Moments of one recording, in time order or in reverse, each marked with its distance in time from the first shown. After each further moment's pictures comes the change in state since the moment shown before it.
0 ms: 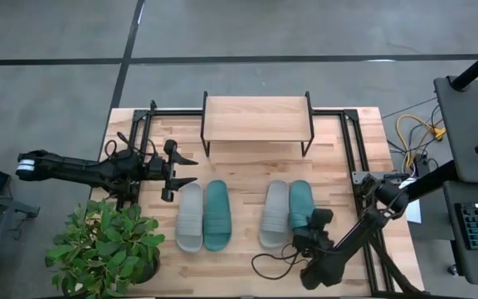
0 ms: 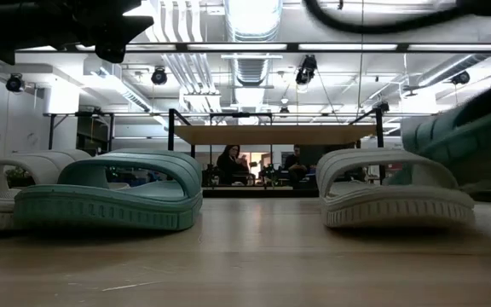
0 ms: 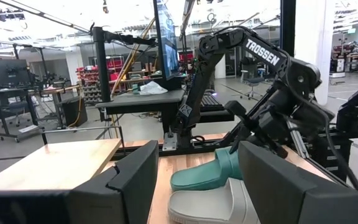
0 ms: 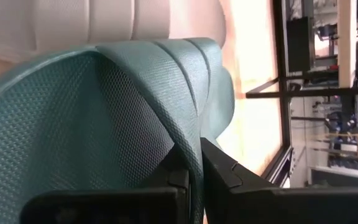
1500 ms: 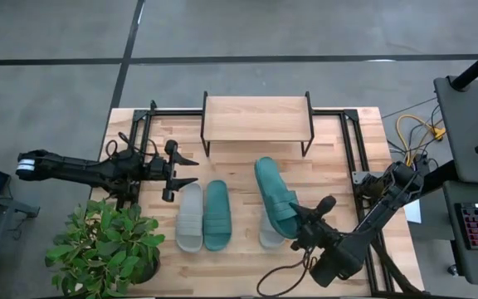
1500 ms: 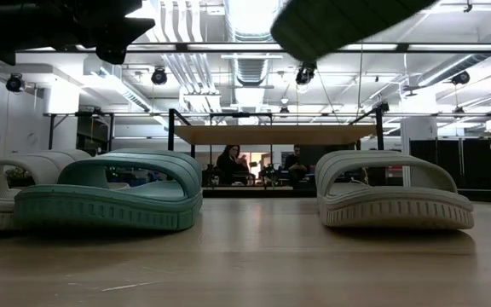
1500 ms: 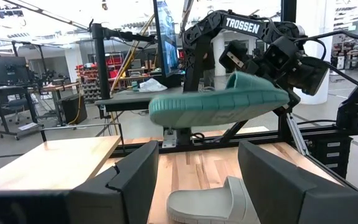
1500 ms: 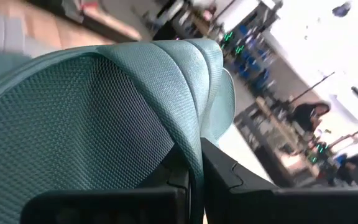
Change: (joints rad) left arm 0.000 0.011 0.000 0.001 0.000 0.000; right arm -0.002 -0.212 0.045 0.012 0.735 -0.001
